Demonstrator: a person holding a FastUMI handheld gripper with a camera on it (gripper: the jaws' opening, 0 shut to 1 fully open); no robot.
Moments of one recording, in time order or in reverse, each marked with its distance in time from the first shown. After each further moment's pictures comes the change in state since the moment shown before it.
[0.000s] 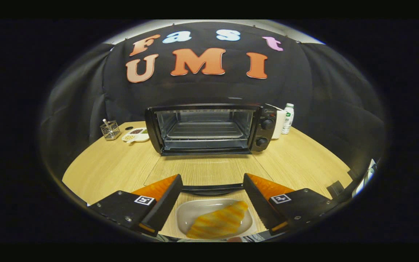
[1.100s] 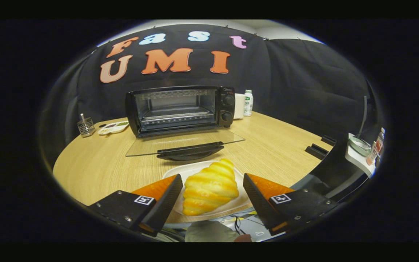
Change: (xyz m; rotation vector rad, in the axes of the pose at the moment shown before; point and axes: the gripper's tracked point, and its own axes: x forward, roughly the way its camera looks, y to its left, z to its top) arm -0.032 -0.014 -0.100 0.104 0.006 -0.275
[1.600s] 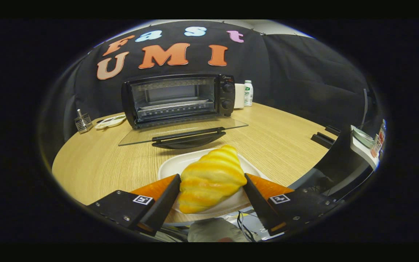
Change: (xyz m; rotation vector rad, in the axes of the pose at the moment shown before) arm 0.010 0.008 -0.029 0.022 0.062 0.007
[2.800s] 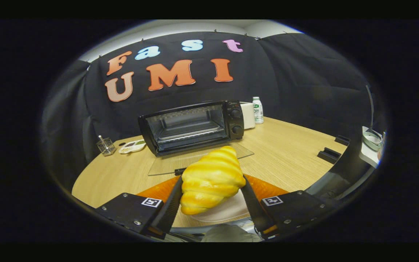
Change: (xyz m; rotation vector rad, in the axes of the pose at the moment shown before) arm -0.037 0.012 0.086 0.110 -0.145 0.202
